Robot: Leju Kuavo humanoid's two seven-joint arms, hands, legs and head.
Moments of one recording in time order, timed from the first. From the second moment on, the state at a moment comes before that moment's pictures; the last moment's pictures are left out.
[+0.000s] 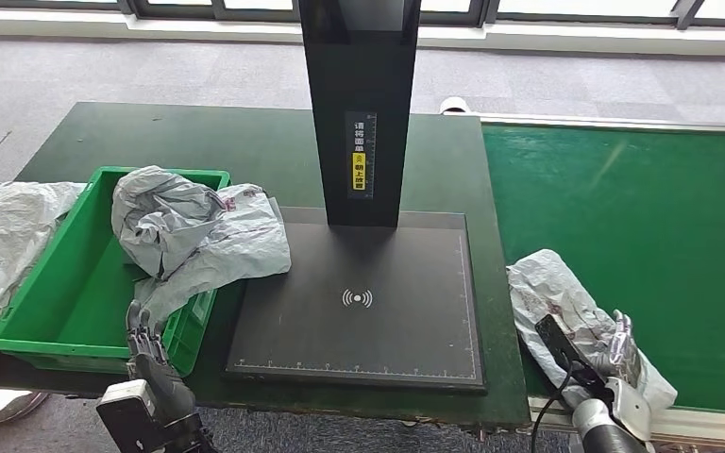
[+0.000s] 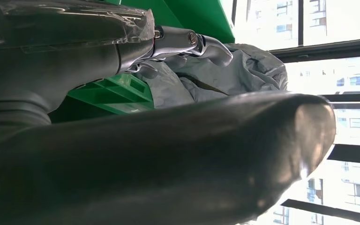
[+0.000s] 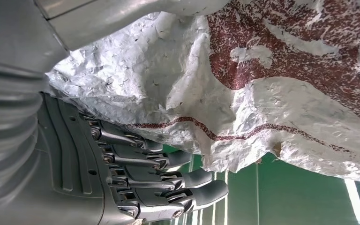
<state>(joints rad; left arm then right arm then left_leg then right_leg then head) 0.21 -0.13 -0.24 -1.51 0.24 0.66 -0.70 -0.36 -0.08 -0.45 -0.37 1.23 -0.45 -0.10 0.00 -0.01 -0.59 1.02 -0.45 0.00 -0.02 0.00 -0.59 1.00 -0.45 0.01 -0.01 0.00</state>
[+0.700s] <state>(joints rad) 0.33 -0.16 -0.26 -1.74 -0.22 0.70 -0.70 -0.40 -0.06 -0.45 -0.38 0.98 -0.58 -0.44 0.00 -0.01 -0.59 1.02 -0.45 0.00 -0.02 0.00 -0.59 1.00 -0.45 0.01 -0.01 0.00</state>
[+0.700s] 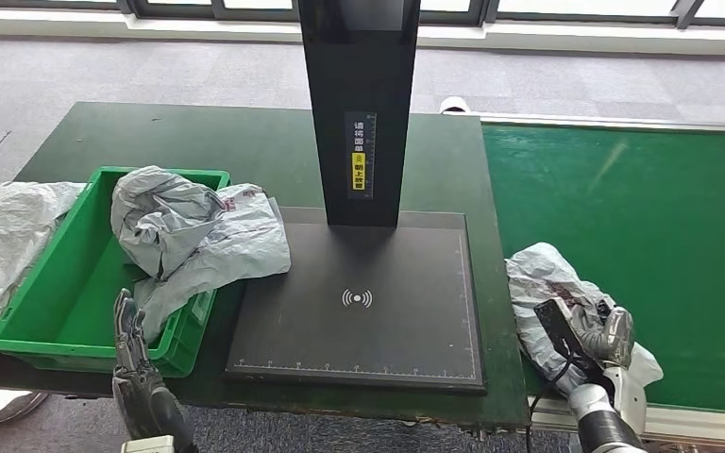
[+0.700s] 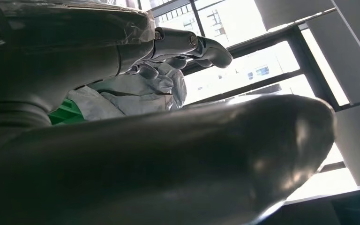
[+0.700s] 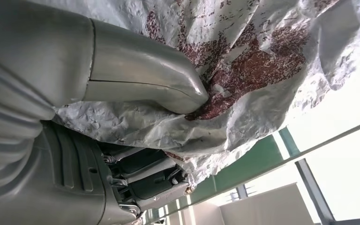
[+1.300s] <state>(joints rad) 0.41 -0.19 -0.30 -1.89 -0.34 0.70 -0.70 -0.44 -0.02 -0.45 -0.40 0.90 -0.56 -0.50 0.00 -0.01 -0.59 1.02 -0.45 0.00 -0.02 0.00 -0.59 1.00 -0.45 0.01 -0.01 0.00</state>
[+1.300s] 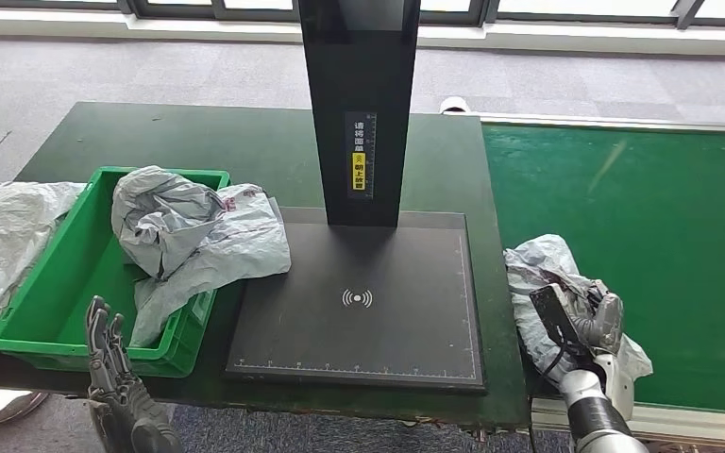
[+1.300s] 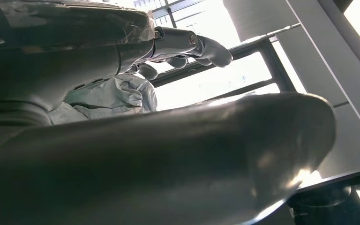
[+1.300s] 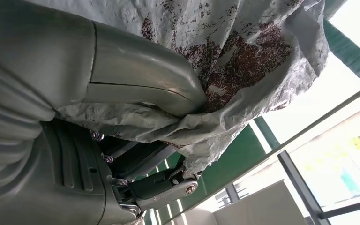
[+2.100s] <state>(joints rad) 0.42 -0.21 -0.30 -1.90 -0.34 0.70 -0.70 -0.46 0.01 -0.45 -0.42 0.87 -0.57 -0.52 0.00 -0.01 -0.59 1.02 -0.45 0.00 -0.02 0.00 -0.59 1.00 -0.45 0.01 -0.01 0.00</state>
